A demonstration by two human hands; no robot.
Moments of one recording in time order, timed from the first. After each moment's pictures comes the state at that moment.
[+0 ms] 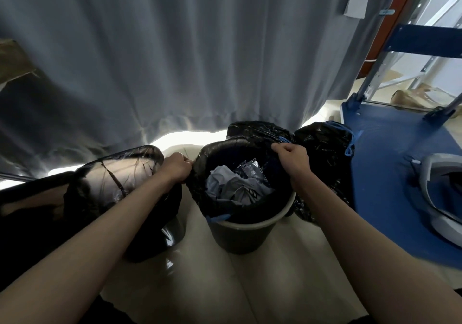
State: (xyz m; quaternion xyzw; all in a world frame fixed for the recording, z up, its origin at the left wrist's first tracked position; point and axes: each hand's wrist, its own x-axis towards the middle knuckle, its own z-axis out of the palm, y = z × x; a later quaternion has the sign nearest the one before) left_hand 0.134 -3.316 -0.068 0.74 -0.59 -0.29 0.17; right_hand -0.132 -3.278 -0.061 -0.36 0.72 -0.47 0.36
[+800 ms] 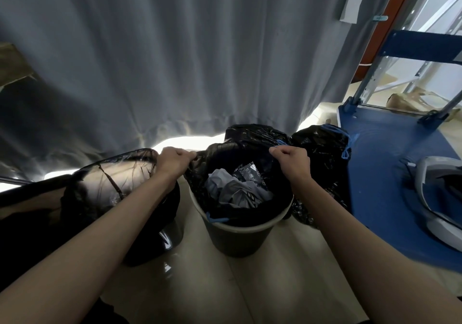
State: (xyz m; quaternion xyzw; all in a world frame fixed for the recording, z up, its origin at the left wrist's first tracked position) left_hand 0.126 -3.316 -0.058 0.70 -0.52 -0.33 0.36; right_hand -0.137 -3.273 -0.062 -0.42 0.72 -0.47 0.30
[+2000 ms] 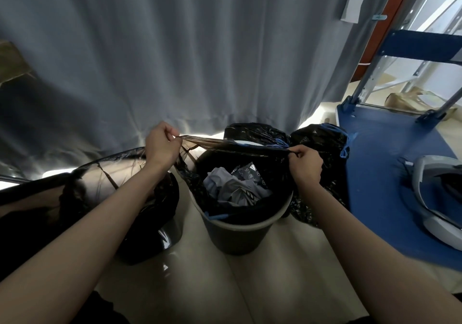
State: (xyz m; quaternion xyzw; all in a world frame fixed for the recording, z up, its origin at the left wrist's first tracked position) left_hand 0.141 -3.329 -0.037 0.67 -0.57 -0.22 0.43; right_hand -0.153 -3.263 -0.059 -0.35 0.80 -0.44 0.22
